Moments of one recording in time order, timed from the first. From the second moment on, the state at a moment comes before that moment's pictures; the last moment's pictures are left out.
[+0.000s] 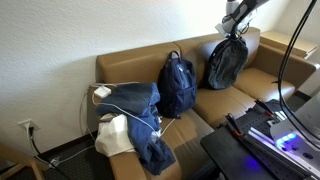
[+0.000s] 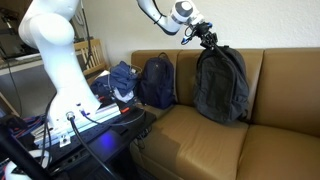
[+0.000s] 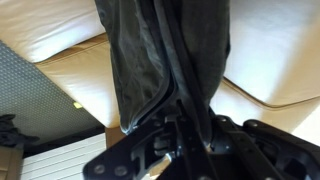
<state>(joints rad) 0.13 0.73 -0.63 -1.72 -0.31 2.64 1.73</state>
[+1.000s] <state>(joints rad) -0.07 0.23 -0.39 -1.80 -0.25 2.00 1.11</state>
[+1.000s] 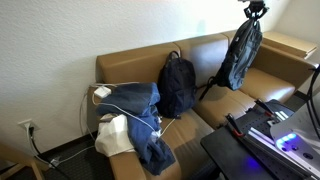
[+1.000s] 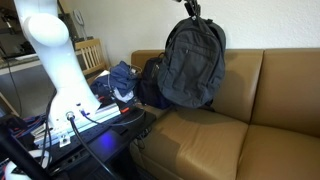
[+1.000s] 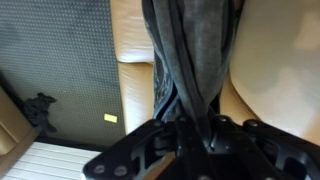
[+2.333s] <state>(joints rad) 0.04 1.06 -0.45 -1.28 -0.35 2.38 2.27</state>
